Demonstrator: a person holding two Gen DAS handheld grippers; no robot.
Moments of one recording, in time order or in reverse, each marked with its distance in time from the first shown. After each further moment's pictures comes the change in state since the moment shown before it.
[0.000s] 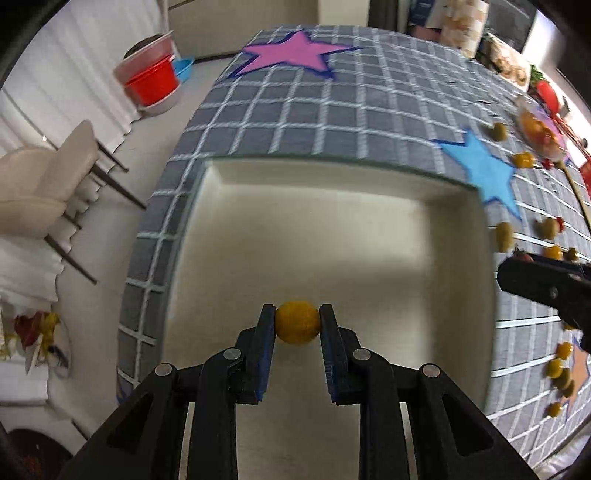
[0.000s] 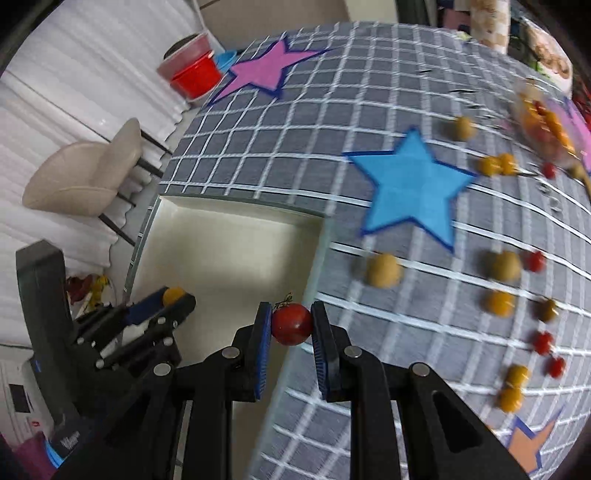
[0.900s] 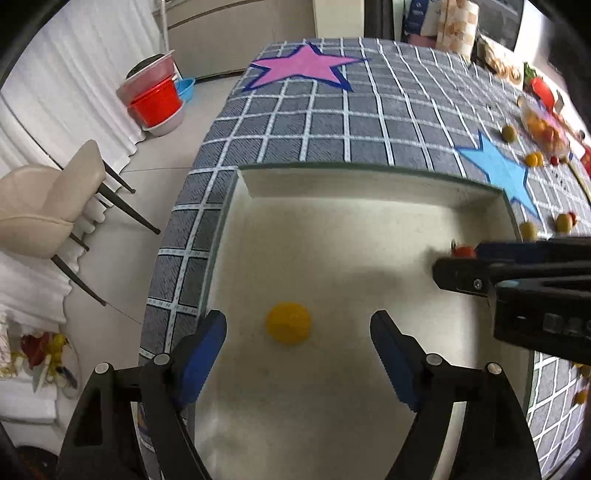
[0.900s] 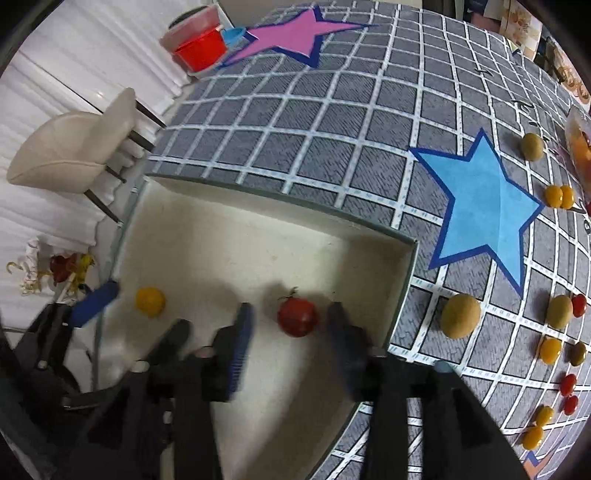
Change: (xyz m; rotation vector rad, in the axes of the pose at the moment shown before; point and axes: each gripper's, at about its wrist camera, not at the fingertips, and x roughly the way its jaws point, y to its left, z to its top) left arm 0.007 0.017 -0.002 0.057 -0.077 0.033; right arm 0.058 0.038 0.019 -0.069 0.053 -0.046
